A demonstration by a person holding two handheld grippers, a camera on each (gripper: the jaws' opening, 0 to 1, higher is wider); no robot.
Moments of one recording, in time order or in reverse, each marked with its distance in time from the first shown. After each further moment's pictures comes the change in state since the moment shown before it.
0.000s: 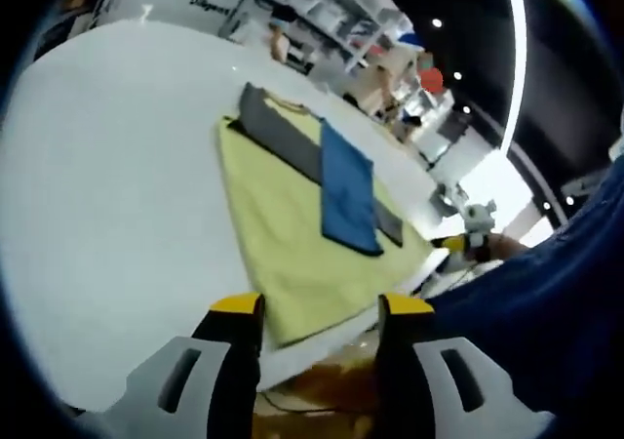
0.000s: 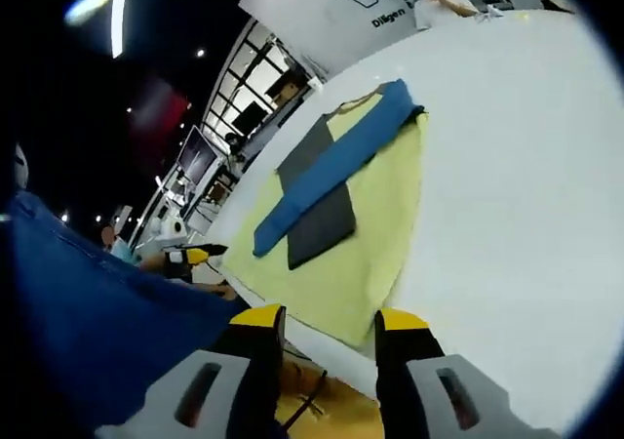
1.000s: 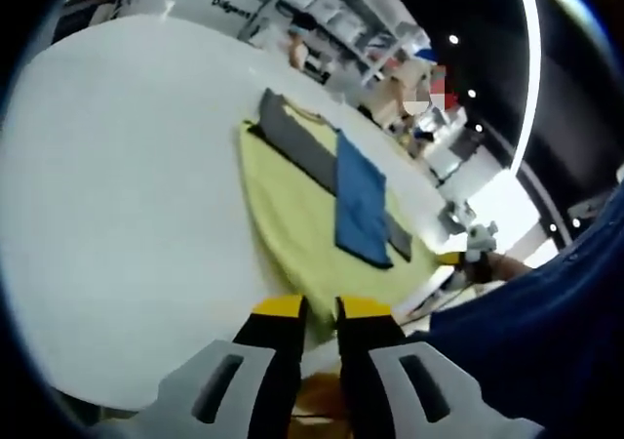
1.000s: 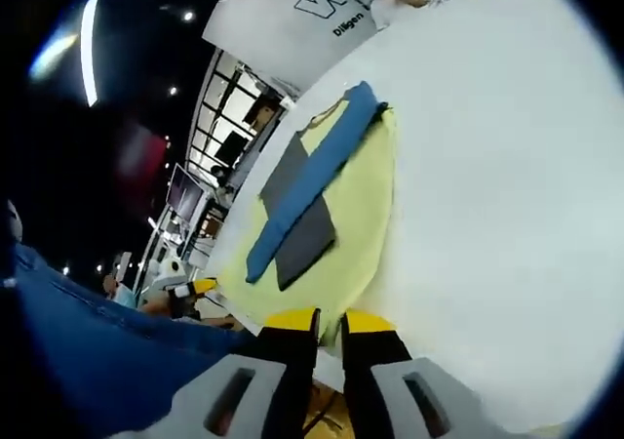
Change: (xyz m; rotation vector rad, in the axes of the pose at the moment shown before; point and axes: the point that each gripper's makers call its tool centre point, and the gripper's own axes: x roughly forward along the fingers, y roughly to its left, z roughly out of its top) left arm -0.010 0.014 -0.002 -0.062 -0.035 0.049; right arm -0.001 -0.016 0.000 0.182 -0.060 -0.041
